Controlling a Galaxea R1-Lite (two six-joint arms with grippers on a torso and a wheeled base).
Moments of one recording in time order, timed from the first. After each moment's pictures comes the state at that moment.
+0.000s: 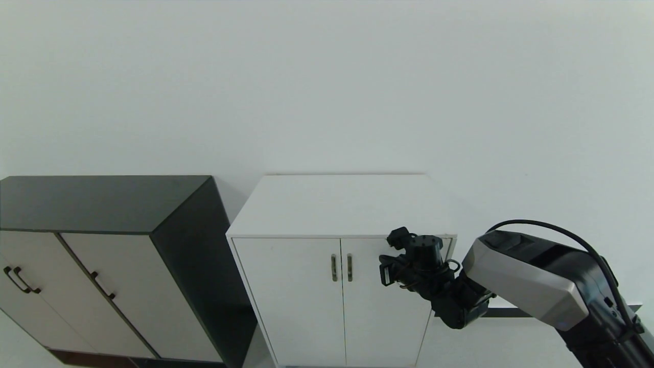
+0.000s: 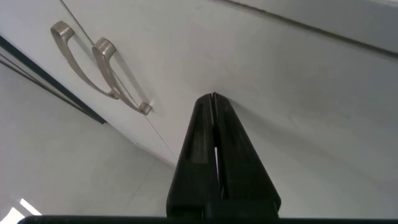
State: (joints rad) left arm 0.00 0.00 0.00 0.00 -0.04 0.02; right arm 0.50 2.60 -1.26 -1.03 0.00 0.04
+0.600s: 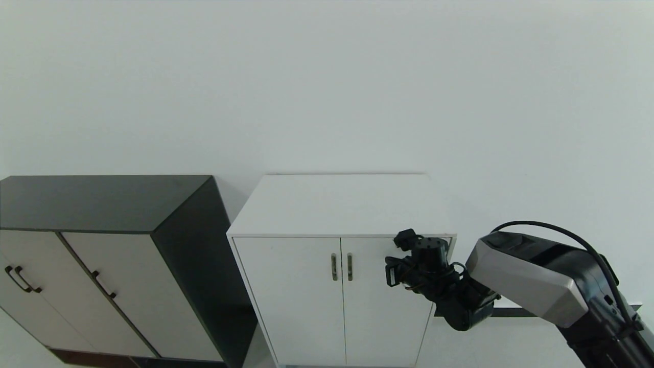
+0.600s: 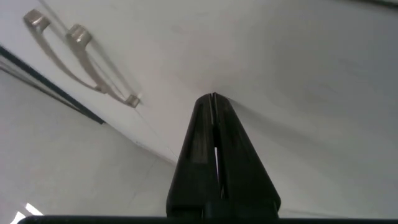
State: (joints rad) left arm 0.00 0.00 0.00 0.00 -0.03 0.02; right arm 0.48 2.60 -1.21 -1.07 -0.01 0.08
